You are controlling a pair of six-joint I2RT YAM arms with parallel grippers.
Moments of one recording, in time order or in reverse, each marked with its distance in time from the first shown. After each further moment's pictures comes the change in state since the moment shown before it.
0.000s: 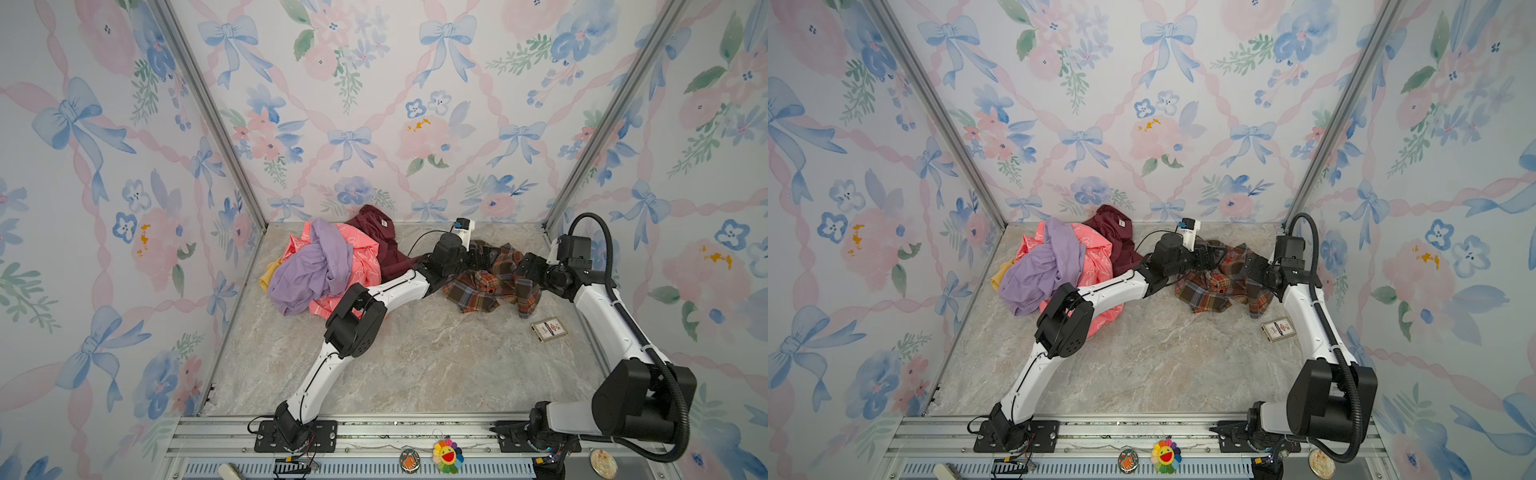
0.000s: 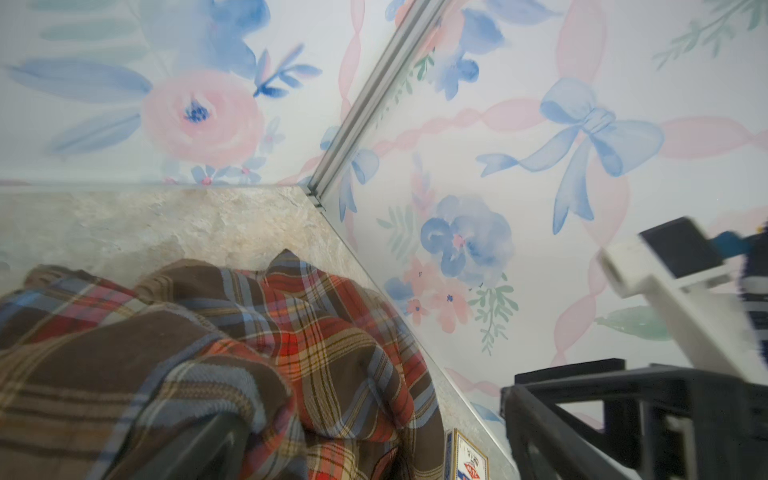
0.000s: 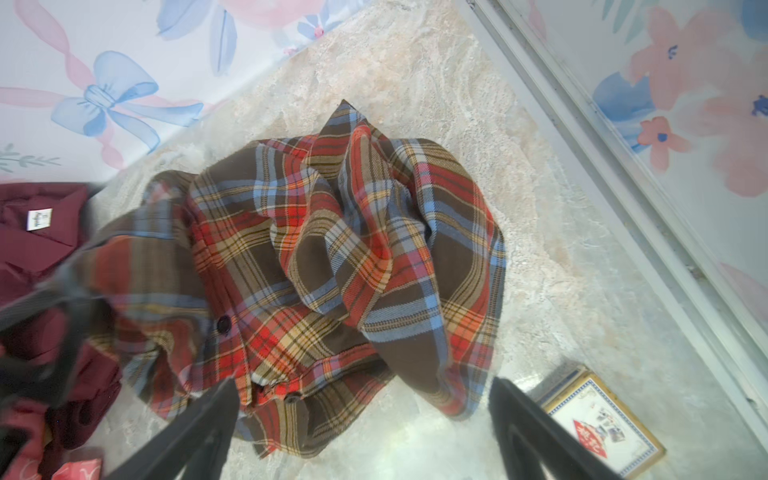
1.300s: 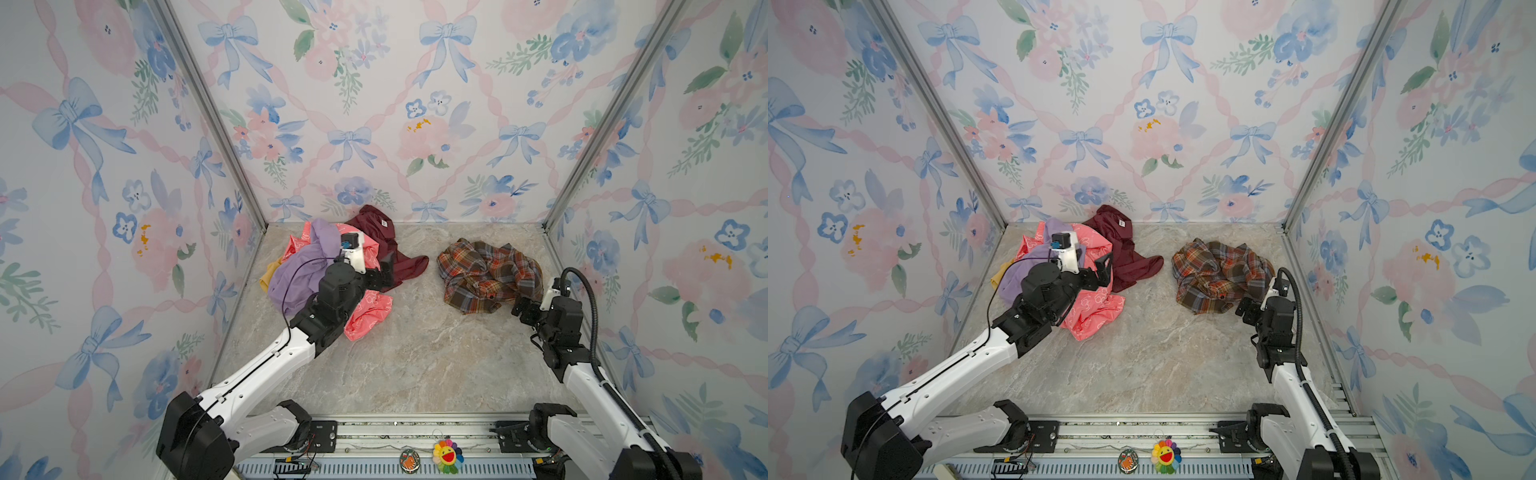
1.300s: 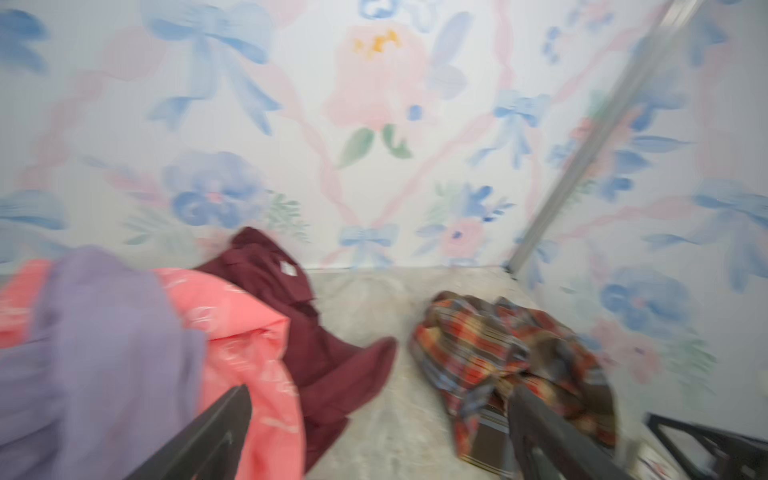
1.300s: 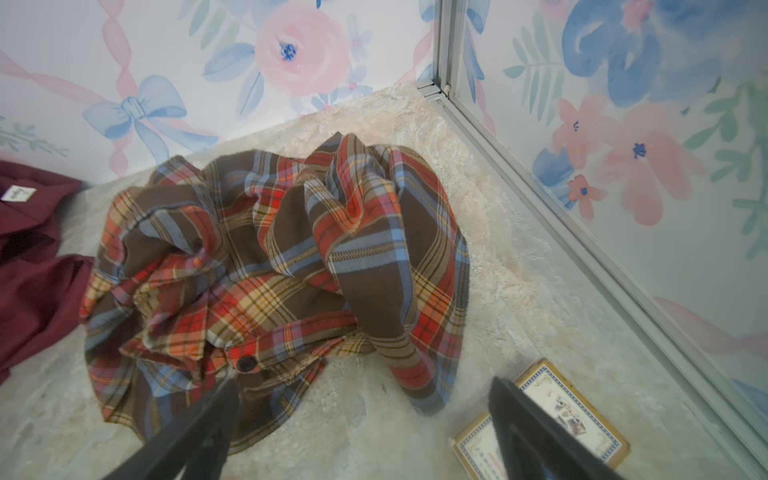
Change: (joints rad) left arm 0.295 -1.327 -1.197 -0.115 -0.525 0.317; right arm 0.083 -0.434 -0.749 0.670 0.202 -0.160
